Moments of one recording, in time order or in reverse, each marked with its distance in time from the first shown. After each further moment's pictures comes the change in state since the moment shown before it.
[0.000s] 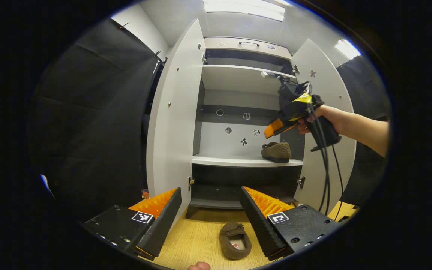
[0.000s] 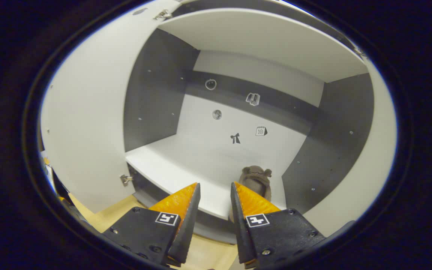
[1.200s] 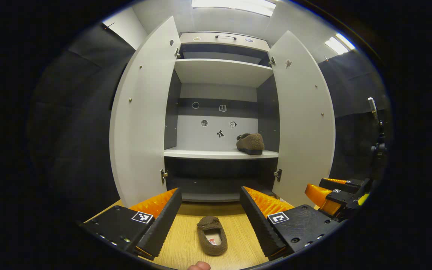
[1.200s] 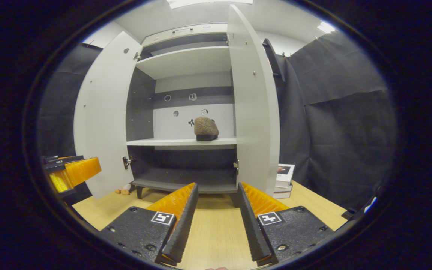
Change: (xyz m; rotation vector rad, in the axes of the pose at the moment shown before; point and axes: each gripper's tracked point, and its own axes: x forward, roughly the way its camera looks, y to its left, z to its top) left arm -0.009 -0.075 -0.017 0.041 0.068 -0.120; right arm -0.170 -0.017 -0.245 0.363 -0.235 -0.298
